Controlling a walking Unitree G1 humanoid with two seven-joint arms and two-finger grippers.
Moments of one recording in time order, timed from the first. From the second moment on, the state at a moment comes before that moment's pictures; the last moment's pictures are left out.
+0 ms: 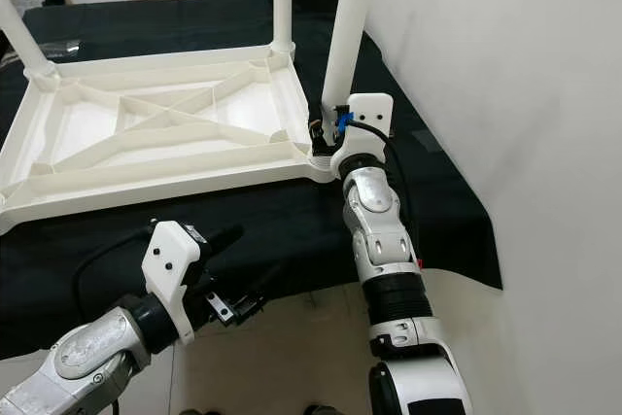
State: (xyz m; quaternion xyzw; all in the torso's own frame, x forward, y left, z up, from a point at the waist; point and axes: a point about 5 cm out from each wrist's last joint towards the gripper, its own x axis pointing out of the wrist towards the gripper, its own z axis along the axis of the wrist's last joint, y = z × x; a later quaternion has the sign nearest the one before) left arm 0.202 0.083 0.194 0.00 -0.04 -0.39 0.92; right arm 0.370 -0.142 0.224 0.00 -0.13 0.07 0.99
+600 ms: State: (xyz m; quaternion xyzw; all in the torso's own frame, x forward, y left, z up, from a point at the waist) left arm 0.202 0.084 0.194 0.00 -0.04 -0.39 0.92; right arm 0.391 -0.164 0.225 -0.01 -0.11 0.14 0.98
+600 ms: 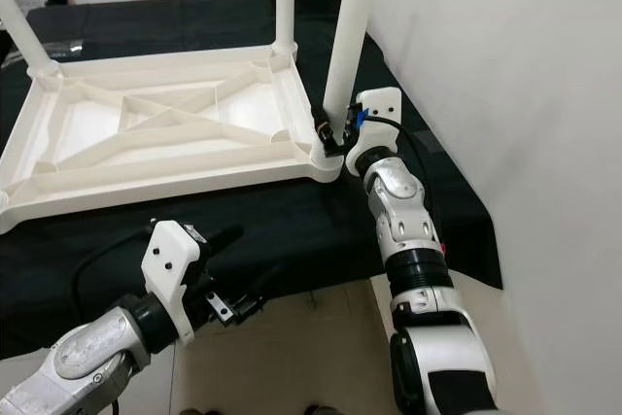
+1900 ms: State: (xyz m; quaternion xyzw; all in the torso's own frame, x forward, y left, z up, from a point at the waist) left arm 0.204 0.087 0.195 0.00 -0.04 -0.38 0.92; right arm 0.407 -0.187 0.244 0.02 -0.08 0.25 0.97
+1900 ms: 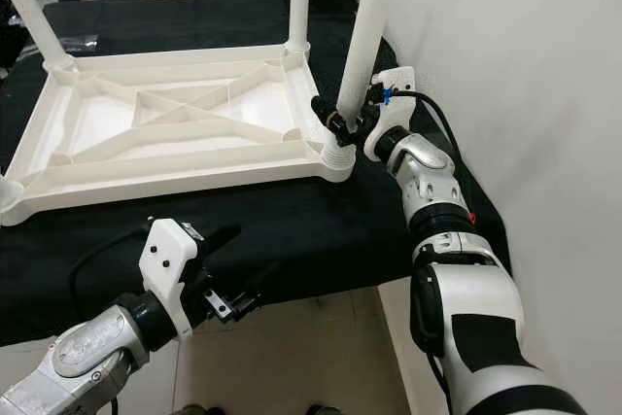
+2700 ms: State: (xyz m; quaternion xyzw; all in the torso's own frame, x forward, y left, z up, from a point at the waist) left arm 0.202 0.087 0.195 0.00 -0.04 -0.38 0.92; right arm 0.409 -0.183 0.254 0.02 -0.06 0.31 0.95
